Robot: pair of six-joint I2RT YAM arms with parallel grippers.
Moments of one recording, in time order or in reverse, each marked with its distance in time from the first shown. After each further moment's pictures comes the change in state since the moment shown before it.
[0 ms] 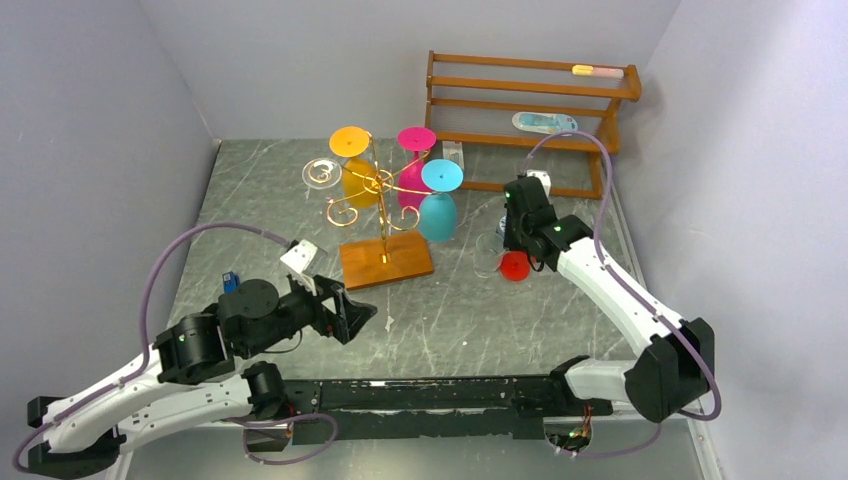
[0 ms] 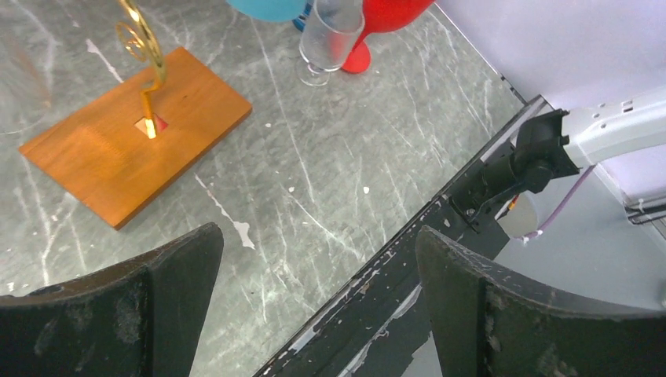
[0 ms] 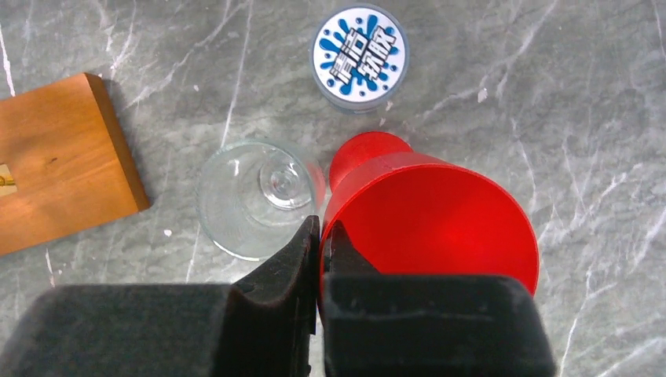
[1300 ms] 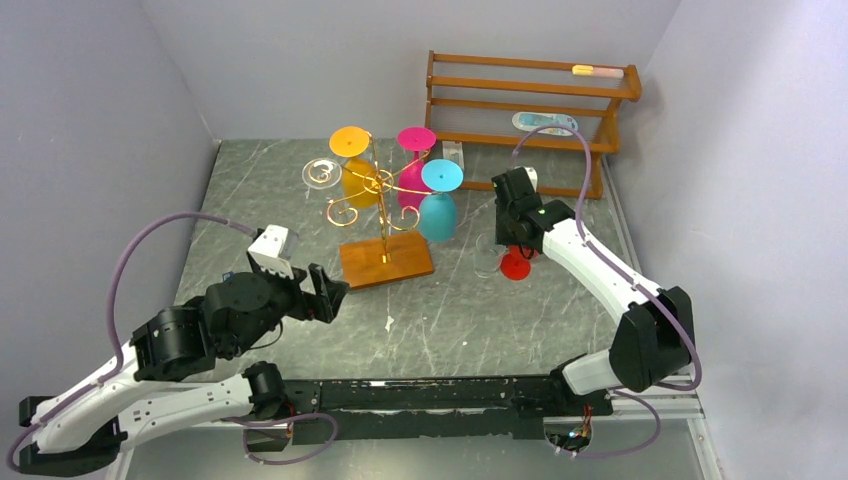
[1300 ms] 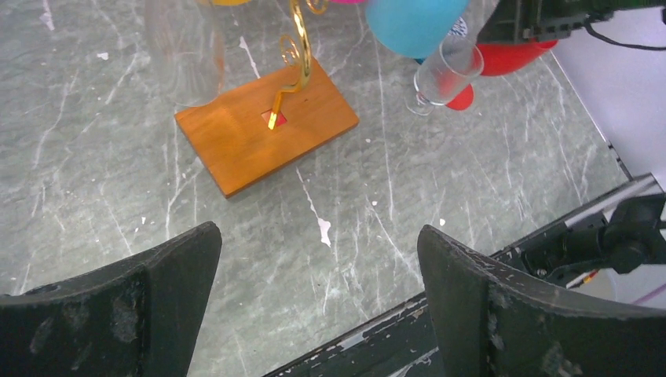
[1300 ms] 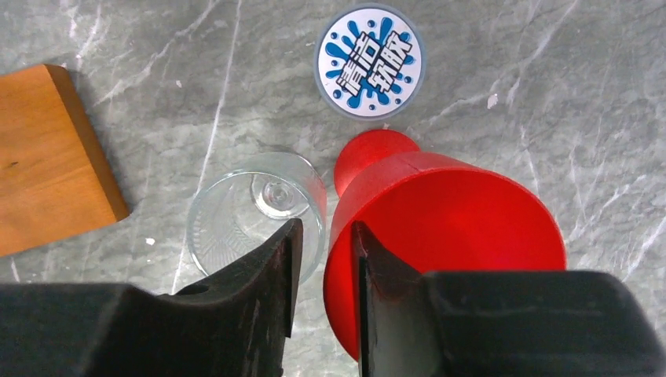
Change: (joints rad) left arm 0.000 0.039 0.175 -0.257 -0.291 -0.076; right arm -0.009 0.172 0.085 -0.011 -0.015 -0.033
